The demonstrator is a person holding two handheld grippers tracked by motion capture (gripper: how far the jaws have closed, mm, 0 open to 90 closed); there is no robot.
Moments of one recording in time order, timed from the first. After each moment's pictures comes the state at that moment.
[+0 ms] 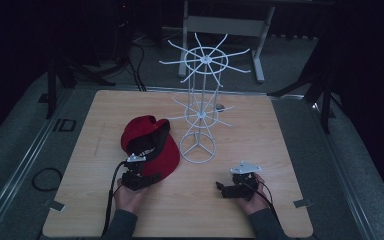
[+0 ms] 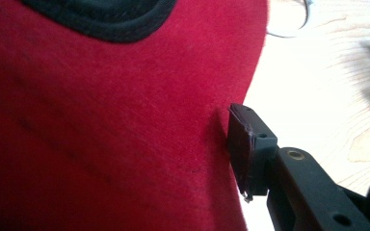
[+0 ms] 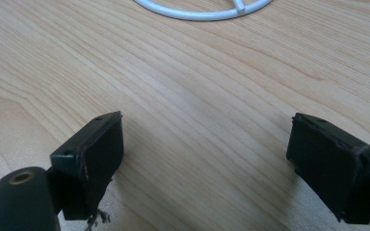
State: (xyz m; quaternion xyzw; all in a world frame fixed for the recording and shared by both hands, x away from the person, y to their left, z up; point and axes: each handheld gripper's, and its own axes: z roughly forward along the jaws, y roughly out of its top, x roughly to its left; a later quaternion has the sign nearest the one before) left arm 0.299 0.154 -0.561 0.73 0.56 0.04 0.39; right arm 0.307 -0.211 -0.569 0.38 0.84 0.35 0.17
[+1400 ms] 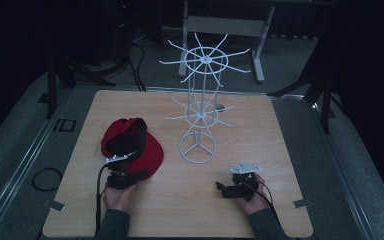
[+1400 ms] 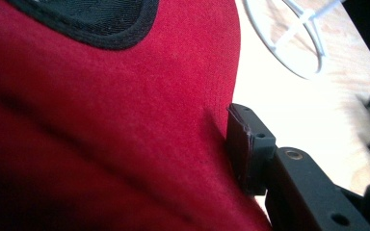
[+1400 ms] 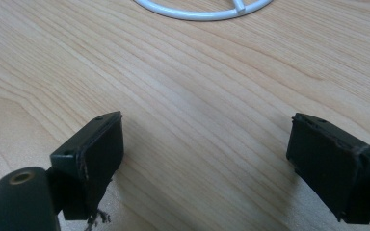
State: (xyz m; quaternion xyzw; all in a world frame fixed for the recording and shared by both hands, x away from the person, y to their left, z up) left arm 0.296 0.202 -0.572 0.64 0.62 0.03 0.44; right arm 0.307 -0.211 -0.569 0.39 0.84 0.35 0.17
